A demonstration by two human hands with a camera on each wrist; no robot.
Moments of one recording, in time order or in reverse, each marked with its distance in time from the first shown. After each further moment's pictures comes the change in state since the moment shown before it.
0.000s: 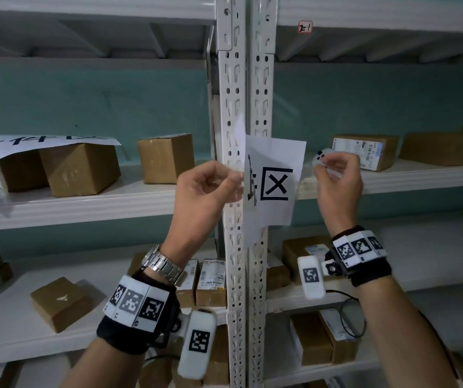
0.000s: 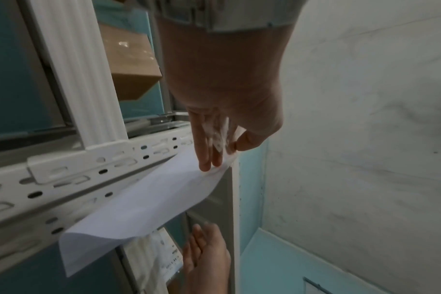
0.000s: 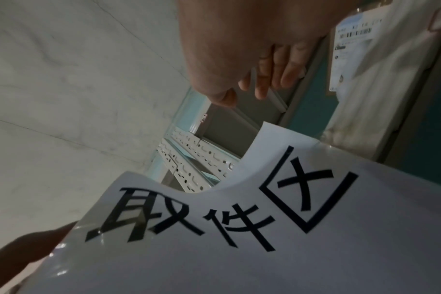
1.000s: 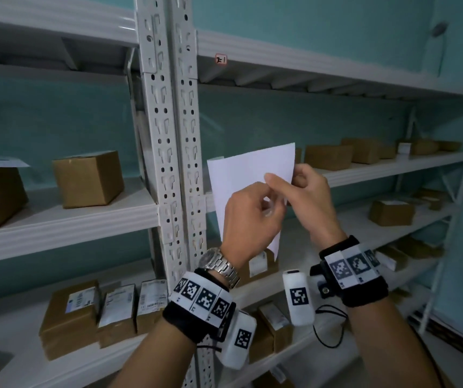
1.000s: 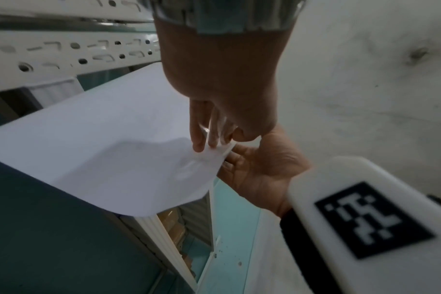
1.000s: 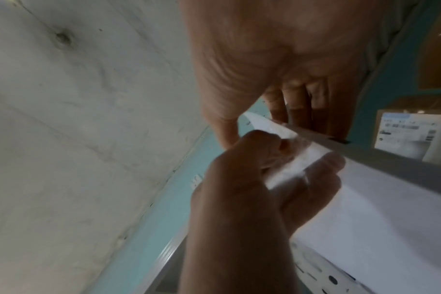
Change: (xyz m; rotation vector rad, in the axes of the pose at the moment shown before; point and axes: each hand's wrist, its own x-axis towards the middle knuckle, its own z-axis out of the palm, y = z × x) left_hand -0.013 0.009 0.151 0.213 -0.172 0.266; right_hand -0.026 -0.092 -0.086 -0.049 -0.116 0.165
